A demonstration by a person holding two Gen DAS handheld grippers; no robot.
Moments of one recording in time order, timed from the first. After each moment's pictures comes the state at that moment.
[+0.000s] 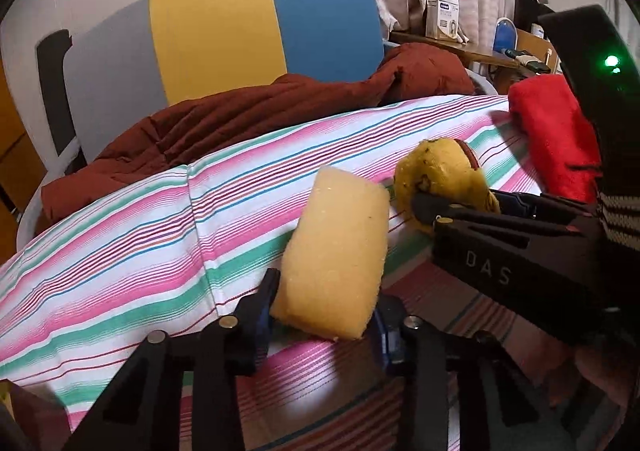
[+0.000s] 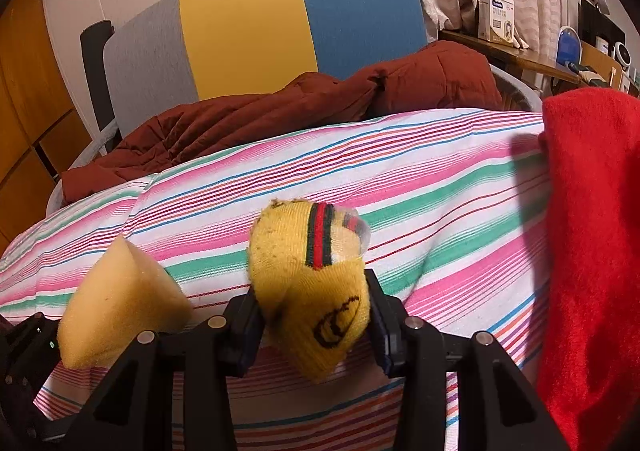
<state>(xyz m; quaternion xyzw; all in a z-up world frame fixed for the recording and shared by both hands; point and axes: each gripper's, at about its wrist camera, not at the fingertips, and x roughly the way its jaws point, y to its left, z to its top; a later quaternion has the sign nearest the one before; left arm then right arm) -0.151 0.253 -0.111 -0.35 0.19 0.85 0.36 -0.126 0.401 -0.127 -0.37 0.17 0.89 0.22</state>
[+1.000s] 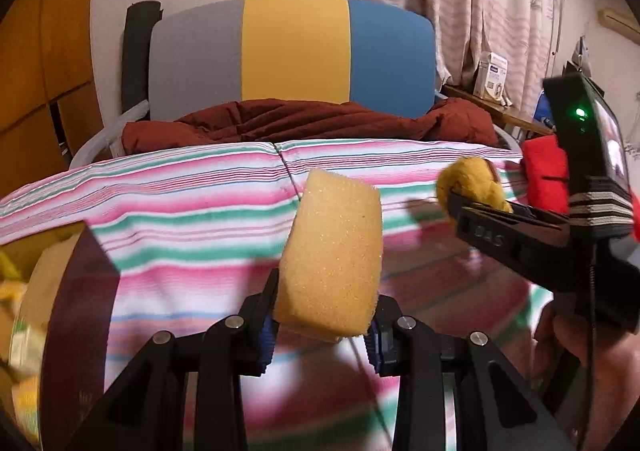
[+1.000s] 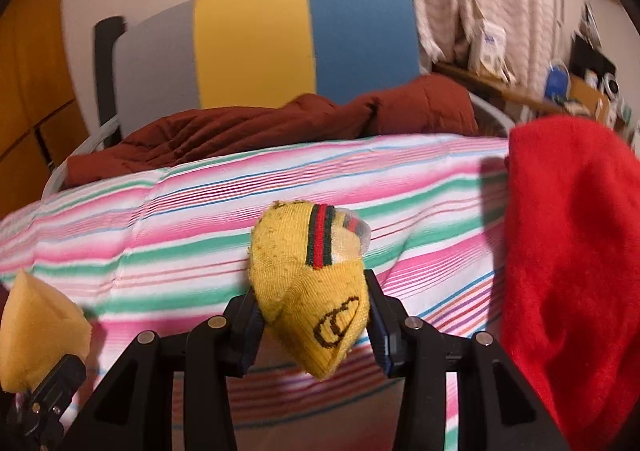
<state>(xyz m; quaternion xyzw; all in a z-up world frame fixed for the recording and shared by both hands) -0.083 0.150 -0.095 -0.33 0.07 0.90 0.28 -0.087 0.350 -0.106 -0.34 0.10 0.91 0.23</state>
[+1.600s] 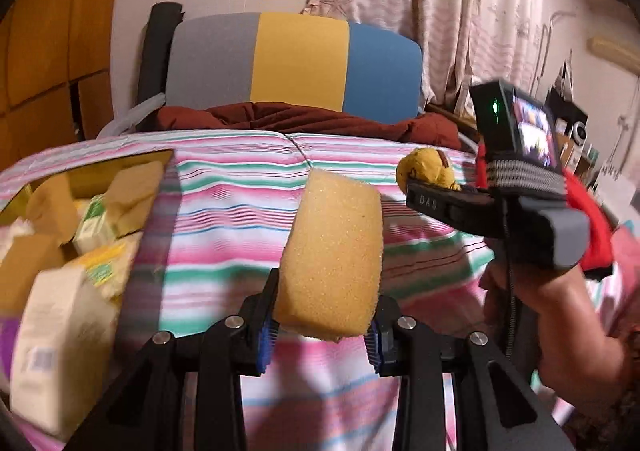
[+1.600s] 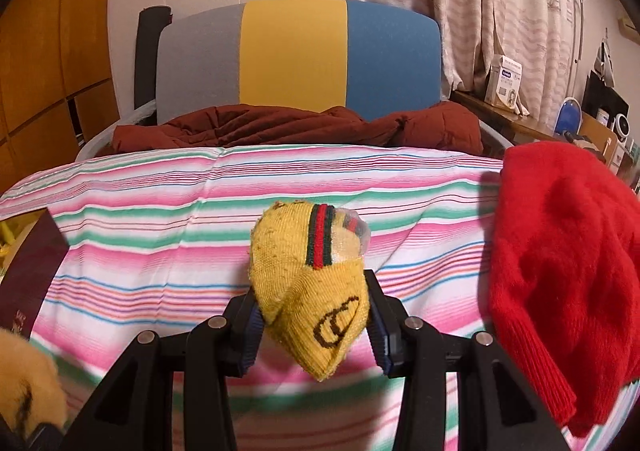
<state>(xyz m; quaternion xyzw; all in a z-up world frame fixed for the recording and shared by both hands) 0.022 0.049 -0.076 -0.32 0.01 0.90 0.30 -0.038 0.284 -0.094 -0.33 0.05 0.92 0.21</state>
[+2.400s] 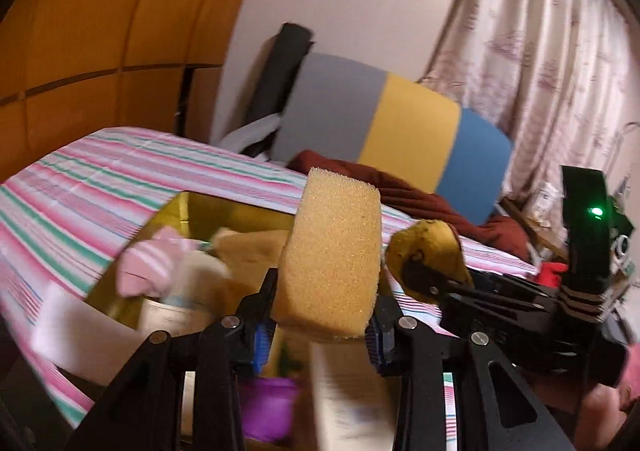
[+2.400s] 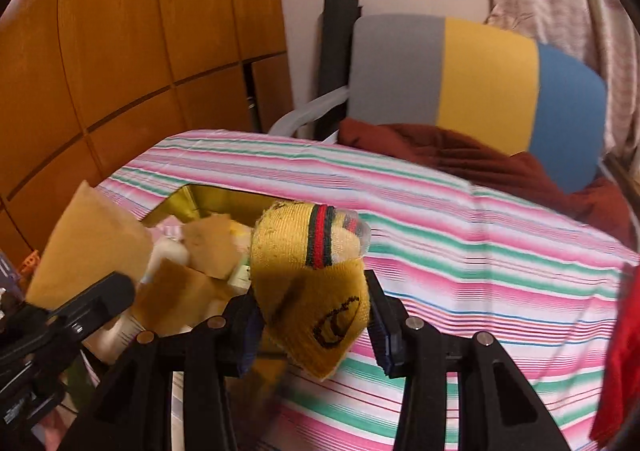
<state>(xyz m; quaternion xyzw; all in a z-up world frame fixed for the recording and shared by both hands) -0.042 -0.140 -0.011 -0.29 -0.11 0.94 0.16 -0.088 0.076 -0.024 -0.37 0.02 0.93 -0.08</state>
